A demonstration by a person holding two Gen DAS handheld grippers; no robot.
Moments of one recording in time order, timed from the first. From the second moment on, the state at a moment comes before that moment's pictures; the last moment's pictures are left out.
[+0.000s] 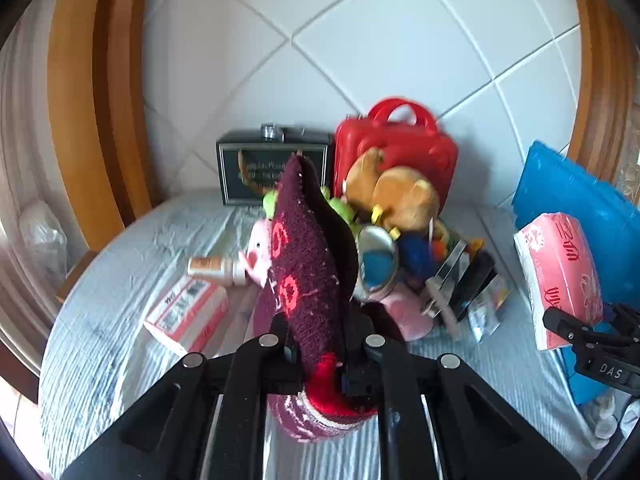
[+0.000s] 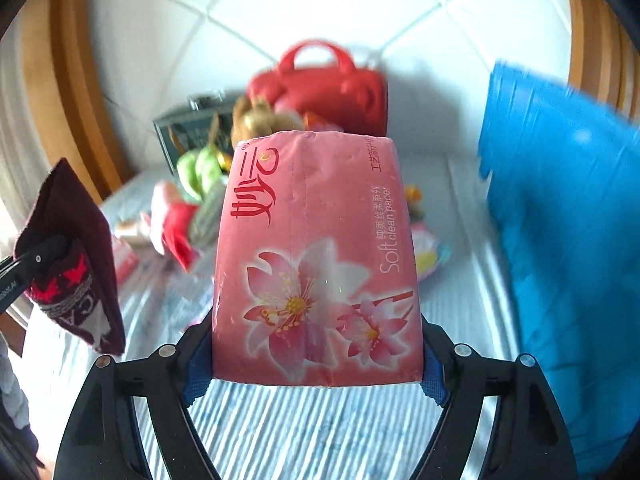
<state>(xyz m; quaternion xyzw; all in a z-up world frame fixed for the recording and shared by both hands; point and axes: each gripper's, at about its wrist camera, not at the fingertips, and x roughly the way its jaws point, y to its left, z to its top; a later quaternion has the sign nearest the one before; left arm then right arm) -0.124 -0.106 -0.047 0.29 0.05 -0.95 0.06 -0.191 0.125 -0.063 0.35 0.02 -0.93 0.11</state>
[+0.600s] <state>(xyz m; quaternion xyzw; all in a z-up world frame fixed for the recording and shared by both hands) -0.129 0.102 0.108 0.13 0.03 -0.99 -0.08 -0.131 0.323 0.097 0.19 0.02 -0.98 0.02</state>
